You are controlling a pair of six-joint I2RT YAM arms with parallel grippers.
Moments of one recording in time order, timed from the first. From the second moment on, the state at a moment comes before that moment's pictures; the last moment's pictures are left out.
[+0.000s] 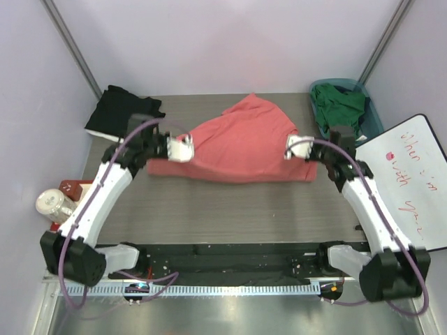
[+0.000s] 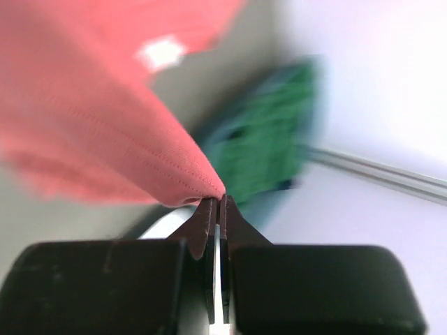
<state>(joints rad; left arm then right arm) -0.28 1.20 1.11 -0.72 0.11 1.37 0.07 1.05 0.89 -0.46 -0.12 -1.37</state>
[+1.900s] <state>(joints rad) -0.46 1.87 1.91 0.11 -0.43 1.39 0.09 1.80 1.58 0.48 0.07 -1.22</state>
